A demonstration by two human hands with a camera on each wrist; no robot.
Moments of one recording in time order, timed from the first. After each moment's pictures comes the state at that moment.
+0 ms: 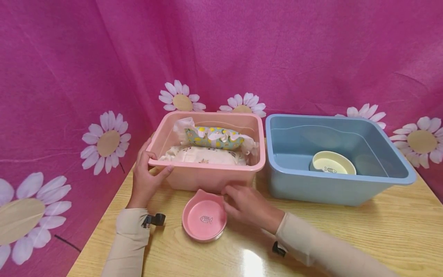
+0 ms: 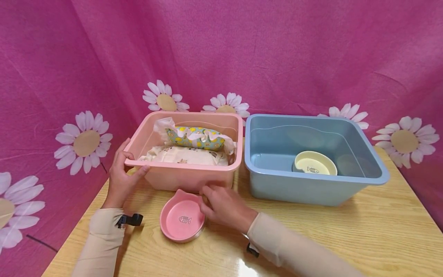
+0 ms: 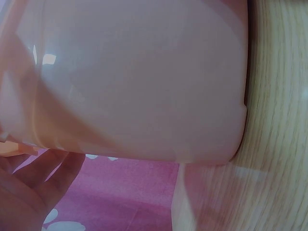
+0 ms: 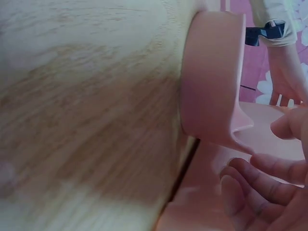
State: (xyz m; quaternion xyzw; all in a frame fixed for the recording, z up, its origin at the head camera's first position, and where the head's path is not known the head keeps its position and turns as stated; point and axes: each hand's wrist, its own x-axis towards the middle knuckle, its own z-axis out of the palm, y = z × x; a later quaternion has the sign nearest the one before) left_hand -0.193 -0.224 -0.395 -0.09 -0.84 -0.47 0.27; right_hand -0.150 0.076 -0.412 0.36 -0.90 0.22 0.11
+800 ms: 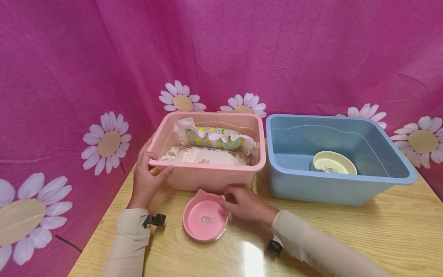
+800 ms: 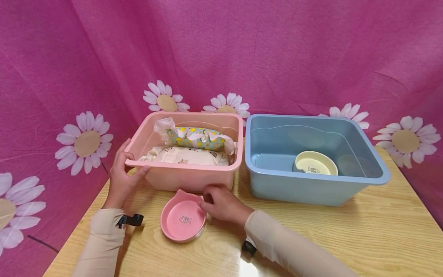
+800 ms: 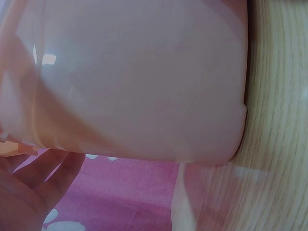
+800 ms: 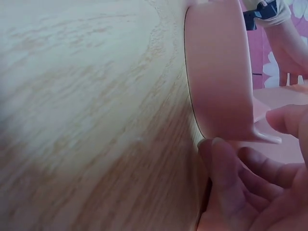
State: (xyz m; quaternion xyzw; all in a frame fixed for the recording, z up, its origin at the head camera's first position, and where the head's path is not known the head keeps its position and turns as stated) left_hand -0.174 -0.210 -0.371 -0.09 -0.83 -0.48 0.26; right_hand -0.167 0.072 -0.435 0.34 -0.87 0.35 0.03
